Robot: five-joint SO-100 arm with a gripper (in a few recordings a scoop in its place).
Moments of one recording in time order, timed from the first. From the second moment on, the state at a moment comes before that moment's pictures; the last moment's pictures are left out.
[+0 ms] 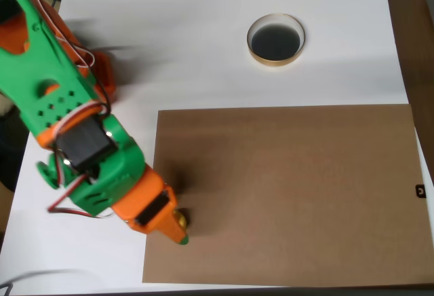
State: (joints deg) arm 7.6 91.5 104.8 69.8 -11.6
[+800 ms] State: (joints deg) arm 6.9 80.9 100.5 66.2 -9.3
